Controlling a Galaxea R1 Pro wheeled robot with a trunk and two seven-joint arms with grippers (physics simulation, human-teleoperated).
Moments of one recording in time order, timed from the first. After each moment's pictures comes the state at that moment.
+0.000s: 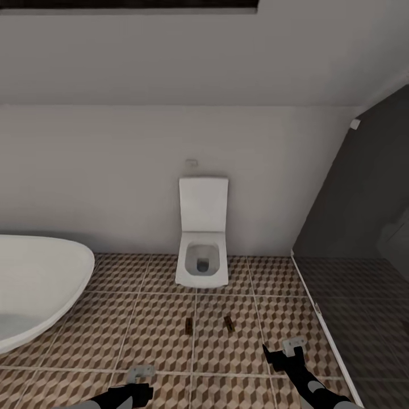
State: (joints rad) left arm -0.61 -0.04 -0.30 0.06 0.34 0.01 0.06; right arm -0.59 -0.08 0.34 -0.02 -0.20 -0.51 0.07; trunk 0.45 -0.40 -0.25
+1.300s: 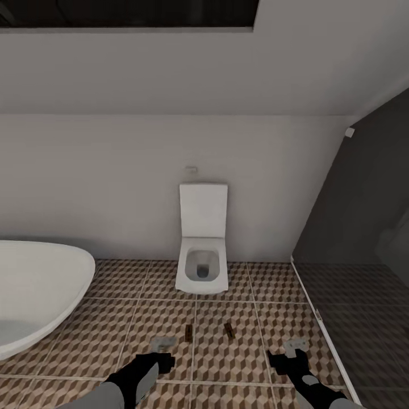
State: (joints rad) left arm -0.61 -0.12 -0.29 -0.22 0.33 0.21 0.19; right arm -0.59 -0.07 0.33 -0.06 -0.21 -0.29 -0.05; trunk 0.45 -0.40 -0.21
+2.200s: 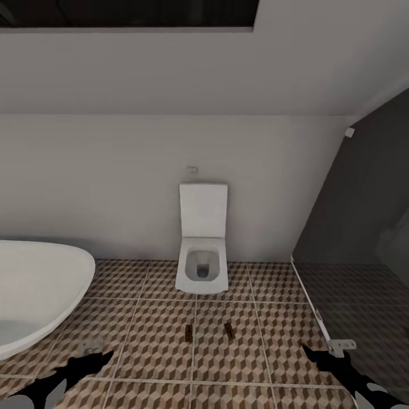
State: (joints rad) left arm -0.61 0.29 -0.17 -0.07 0.34 -0.13 -0.33; right arm -0.59 -0.32 0.14 -0.02 -0.31 -0.45 0.38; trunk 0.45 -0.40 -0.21
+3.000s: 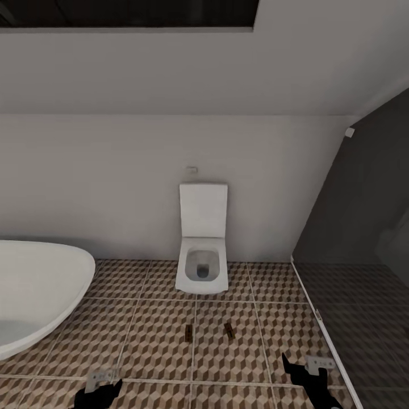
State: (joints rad) left arm -0.53 0.15 -0.17 0.07 0.34 -0.38 -0.15; right arm -0.51 -0.13 0.14 -0.02 -0.31 -0.60 0.11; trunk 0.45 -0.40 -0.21
